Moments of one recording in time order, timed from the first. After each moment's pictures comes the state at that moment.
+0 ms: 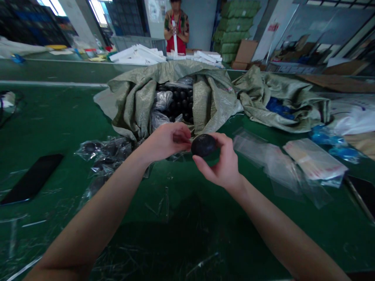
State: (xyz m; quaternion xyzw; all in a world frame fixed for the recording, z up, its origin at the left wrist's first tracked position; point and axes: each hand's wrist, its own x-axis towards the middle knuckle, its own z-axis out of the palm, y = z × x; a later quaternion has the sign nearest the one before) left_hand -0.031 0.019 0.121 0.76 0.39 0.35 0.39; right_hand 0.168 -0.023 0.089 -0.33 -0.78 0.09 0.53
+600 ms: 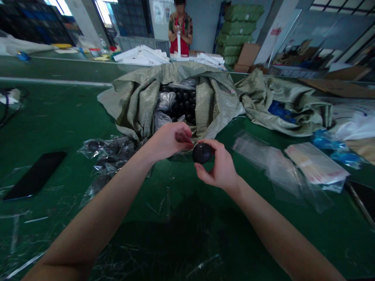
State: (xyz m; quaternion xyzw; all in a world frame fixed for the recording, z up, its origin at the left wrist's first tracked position) left_hand -0.033 0.025 0.115 0.75 0.40 0.37 0.39; right_hand 0.165 -0.014 0.077 -0.28 -0.83 0.03 0.48
